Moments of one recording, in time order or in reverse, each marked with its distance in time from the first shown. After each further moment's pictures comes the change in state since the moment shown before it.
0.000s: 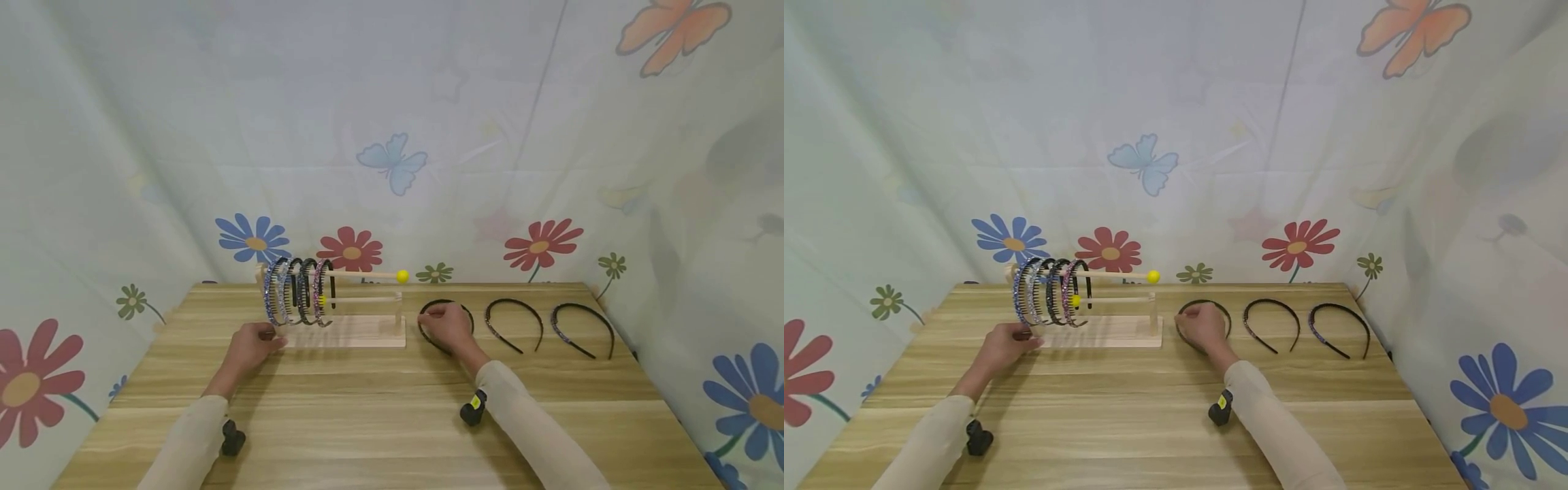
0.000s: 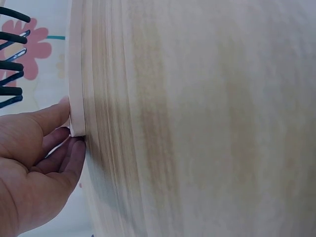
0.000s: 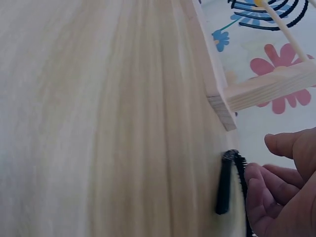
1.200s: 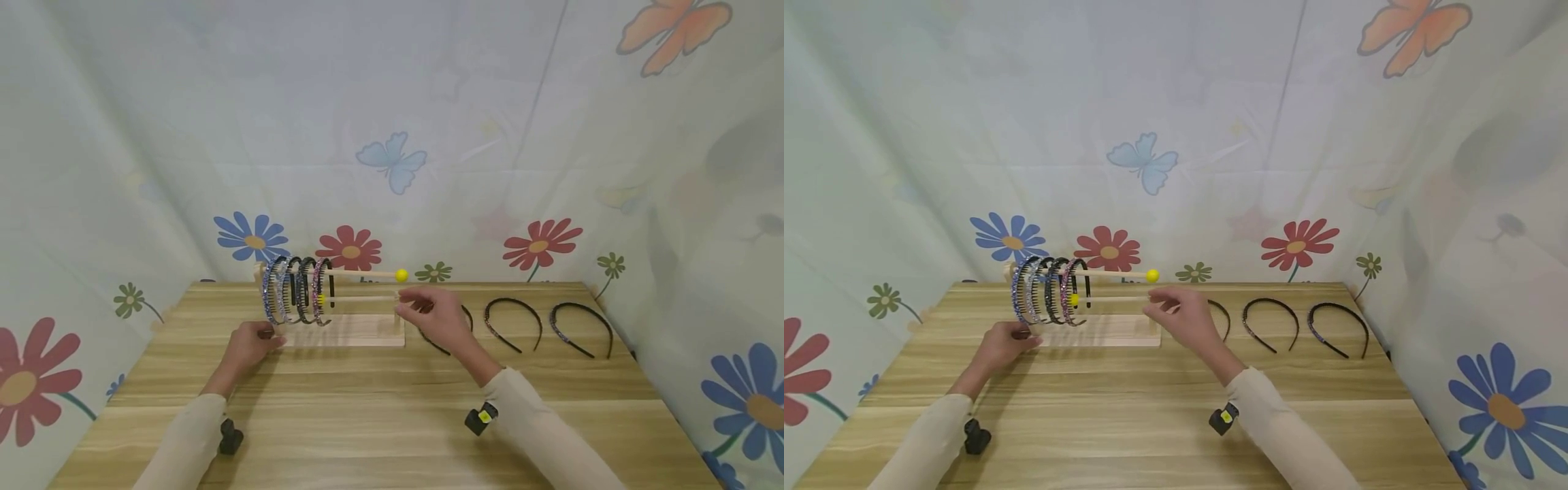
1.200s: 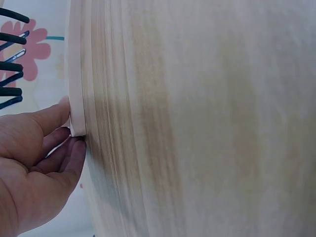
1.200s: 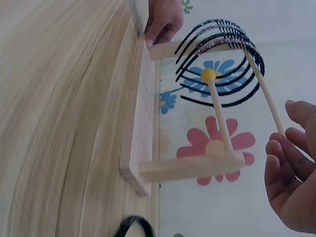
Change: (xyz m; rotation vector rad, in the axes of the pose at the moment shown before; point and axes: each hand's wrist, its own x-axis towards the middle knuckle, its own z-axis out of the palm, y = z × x) left_hand 0.004 -0.004 0.003 0.005 -0.008 -0.016; right_hand -0.044 -0.073 -0.028 0.114 -0.023 -0.468
